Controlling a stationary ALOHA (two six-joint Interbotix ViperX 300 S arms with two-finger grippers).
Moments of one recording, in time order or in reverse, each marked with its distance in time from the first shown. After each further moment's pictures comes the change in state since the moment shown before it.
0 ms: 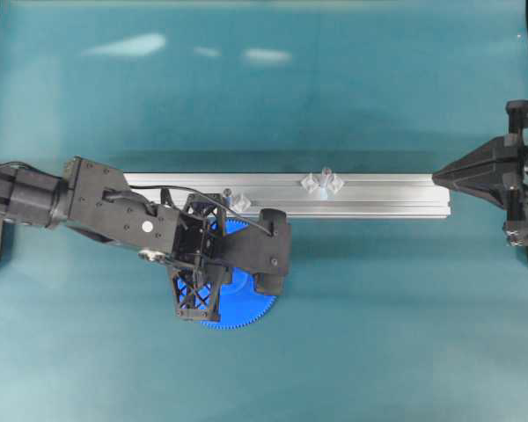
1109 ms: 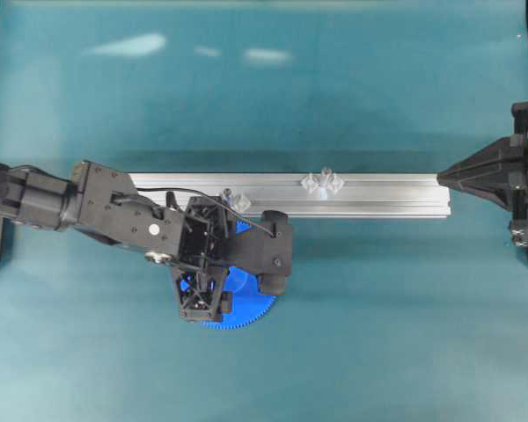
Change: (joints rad) left arm 0.002 0.035 -0.008 -0.002 0.000 -0.041; right arm -0.002 -0.038 0.023 0.000 -0.003 0.040
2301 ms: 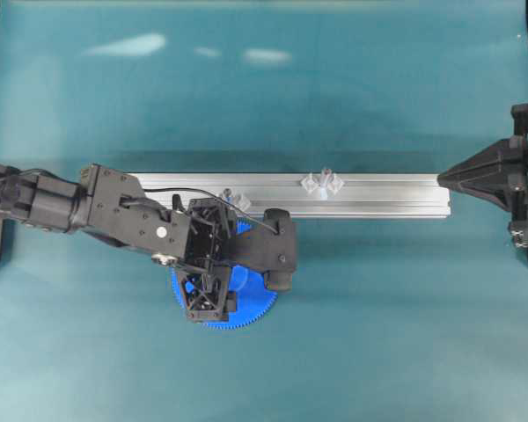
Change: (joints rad) left arm -0.002 0.035 -0.009 0.002 -0.002 -0.057; right arm 0.000 -0.002 0.008 0.000 0.002 0.000
